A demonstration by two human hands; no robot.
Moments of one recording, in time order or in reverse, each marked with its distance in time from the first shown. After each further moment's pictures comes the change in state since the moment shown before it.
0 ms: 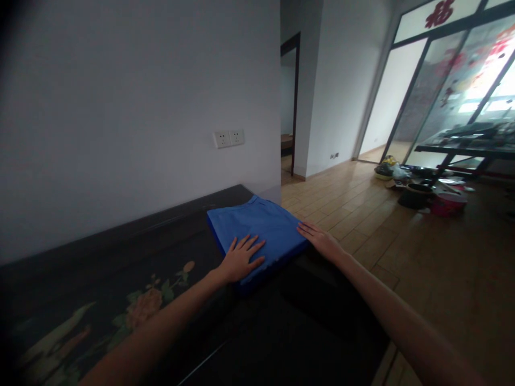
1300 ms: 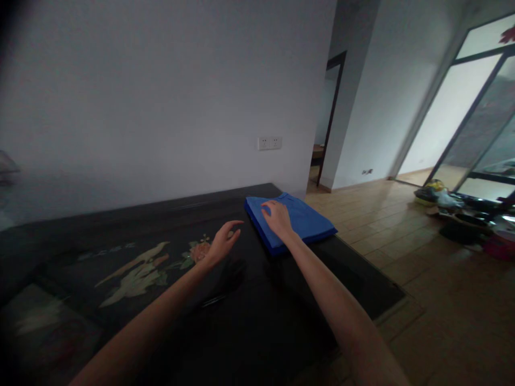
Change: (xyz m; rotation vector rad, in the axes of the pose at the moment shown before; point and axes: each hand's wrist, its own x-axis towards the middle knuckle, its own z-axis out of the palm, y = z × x) left_hand -0.142 -0.014 -0.075 -0.290 0.589 -0.227; right_hand 0.149 -0.221 -0.054 0.420 0.250 0.128
